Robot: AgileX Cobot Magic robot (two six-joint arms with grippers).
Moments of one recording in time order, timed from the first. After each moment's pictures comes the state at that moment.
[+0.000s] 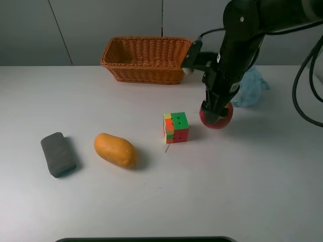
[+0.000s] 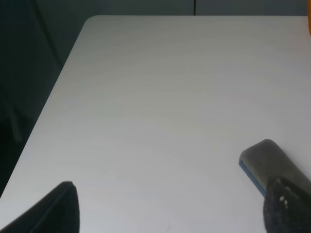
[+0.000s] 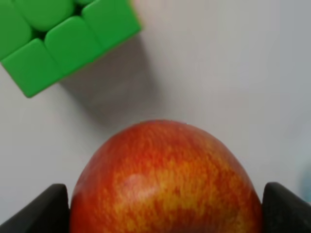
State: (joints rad) left arm 0.04 0.00 -0.51 0.14 1.09 -0.10; right arm 0.48 1.83 -1.19 -0.13 0.86 -0.60
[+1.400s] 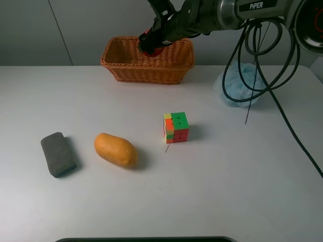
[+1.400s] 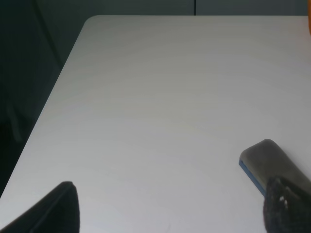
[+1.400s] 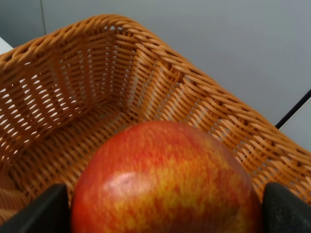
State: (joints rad) left arm 0.04 0.00 -0.51 0.14 1.09 -0.10; right arm 0.48 2.31 -1.78 0.36 0.18 -0.64
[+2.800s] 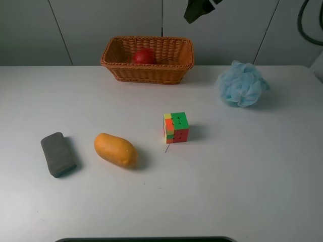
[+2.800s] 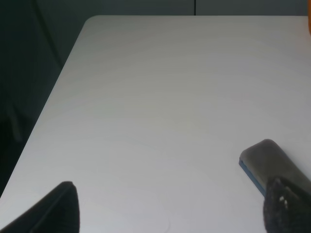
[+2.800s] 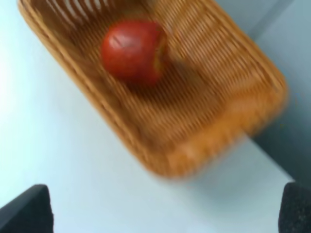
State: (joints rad) left arm 0.04 0.00 -0.51 0.14 1.09 -0.10; right arm 0.30 1.87 -1.78 0.20 1.00 -0.60
